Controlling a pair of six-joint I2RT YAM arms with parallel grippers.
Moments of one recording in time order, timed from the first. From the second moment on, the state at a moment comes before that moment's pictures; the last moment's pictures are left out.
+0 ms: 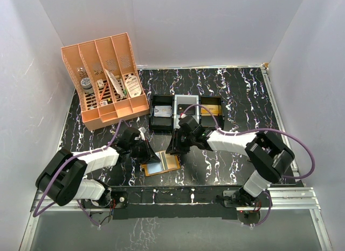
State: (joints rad) left arm -0.57 1.33 0.40 0.03 0.44 -0.94; right arm 0.80 1.59 0.83 -0.09 -0.28 0.93
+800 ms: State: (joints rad) left arm -0.57 1.32 0.40 0.05 0.44 -0.97; right arm 0.80 1.64 0.82 -0.09 -0.28 0.94
